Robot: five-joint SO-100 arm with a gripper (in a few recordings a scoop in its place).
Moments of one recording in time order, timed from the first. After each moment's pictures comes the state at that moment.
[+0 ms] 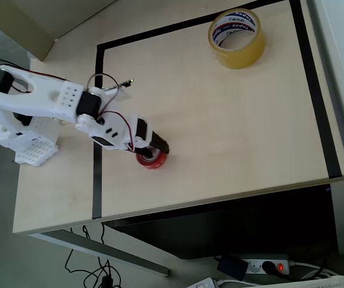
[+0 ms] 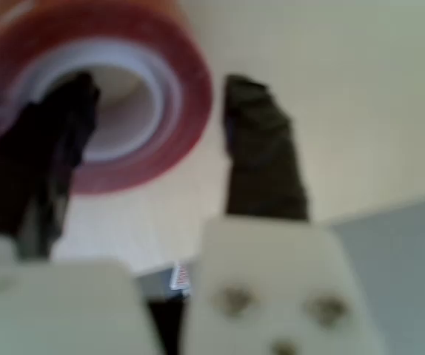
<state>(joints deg) 18.9 76.0 100.9 53.0 -14.3</state>
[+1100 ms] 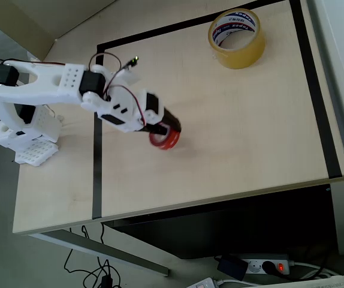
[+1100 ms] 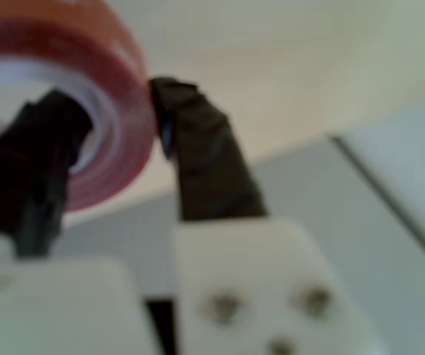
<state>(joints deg) 11.8 74.9 84.2 52.6 -14.3</state>
